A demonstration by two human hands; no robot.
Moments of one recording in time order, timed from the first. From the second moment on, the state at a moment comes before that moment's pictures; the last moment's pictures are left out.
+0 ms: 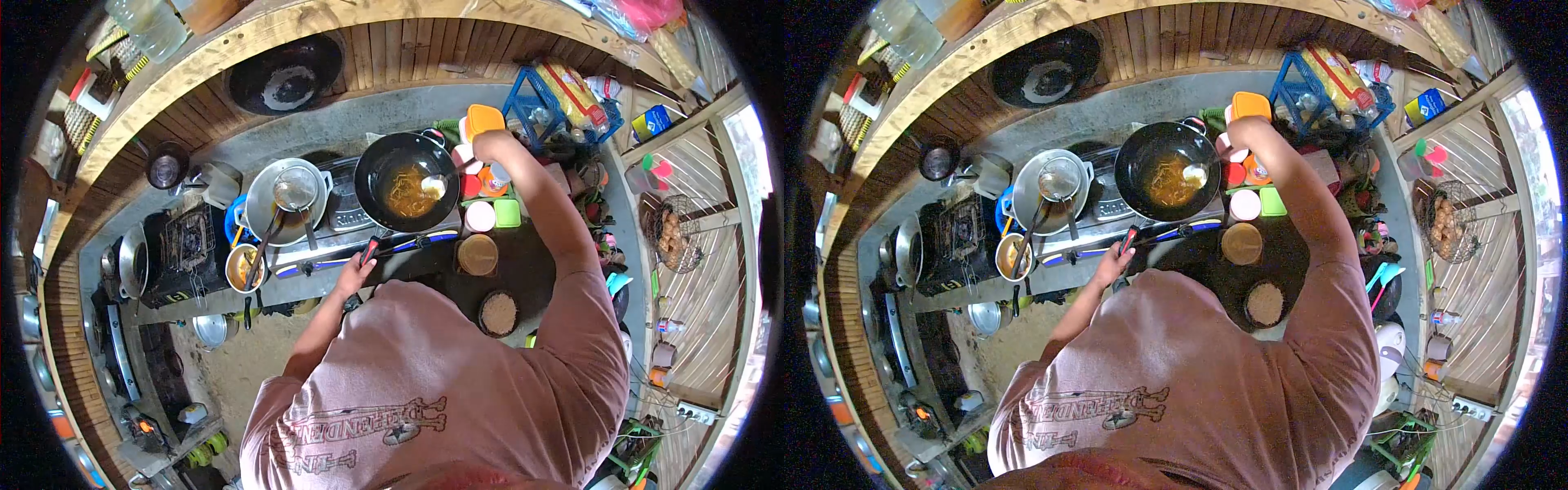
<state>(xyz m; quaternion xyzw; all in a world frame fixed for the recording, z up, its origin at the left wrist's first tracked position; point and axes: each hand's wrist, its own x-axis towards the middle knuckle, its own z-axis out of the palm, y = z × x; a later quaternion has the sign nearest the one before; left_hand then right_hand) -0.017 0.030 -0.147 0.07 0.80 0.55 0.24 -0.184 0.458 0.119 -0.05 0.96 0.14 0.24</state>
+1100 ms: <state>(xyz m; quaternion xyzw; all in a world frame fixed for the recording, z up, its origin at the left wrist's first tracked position) -0.046 0.014 -0.119 0.09 0.81 0.51 0.26 -0.070 0.461 0.056 -0.01 1.00 -0.02 0.03</state>
